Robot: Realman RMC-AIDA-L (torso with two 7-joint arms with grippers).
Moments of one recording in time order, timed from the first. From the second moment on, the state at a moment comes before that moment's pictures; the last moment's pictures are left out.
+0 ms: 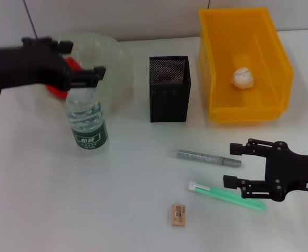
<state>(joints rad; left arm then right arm) -0.26 -2.07 1.37 1.70 2.14 1.19 -2.27 0.27 2.07 -0.75 -0.68 -1.87 -1.70 1.16</state>
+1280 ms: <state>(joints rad) -0.23 -2.07 1.47 0.68 1.24 1.43 -0.85 0.26 2.06 -0.61 -0.73 -1.87 -1.75 1.18</state>
